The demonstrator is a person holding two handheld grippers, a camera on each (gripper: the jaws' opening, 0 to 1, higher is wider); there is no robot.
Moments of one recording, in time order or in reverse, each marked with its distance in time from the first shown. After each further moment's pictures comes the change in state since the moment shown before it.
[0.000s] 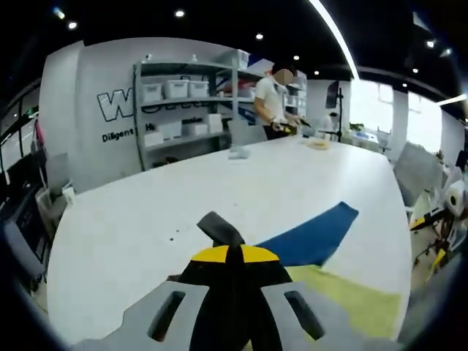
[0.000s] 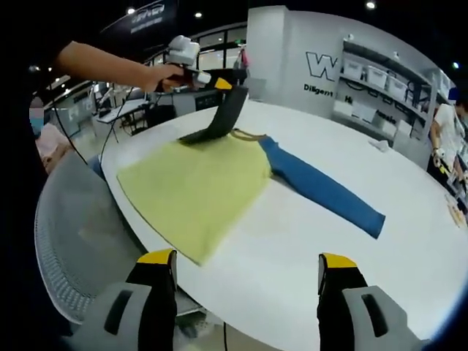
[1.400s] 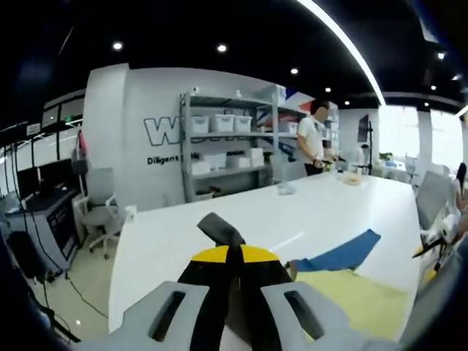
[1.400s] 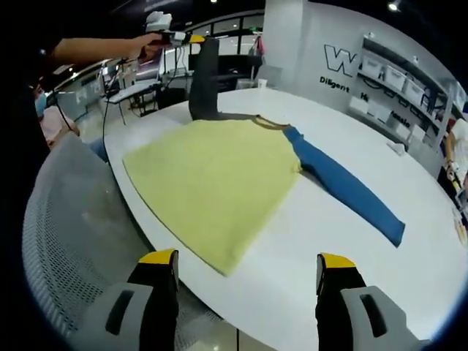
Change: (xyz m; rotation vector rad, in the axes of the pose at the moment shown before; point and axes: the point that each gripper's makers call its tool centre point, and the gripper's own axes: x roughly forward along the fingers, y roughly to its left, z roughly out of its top) left arm -0.159 0.142 0.051 -0.056 -0.212 0.187; right arm 0.032 0.041 0.001 -0.071 0.077 0.034
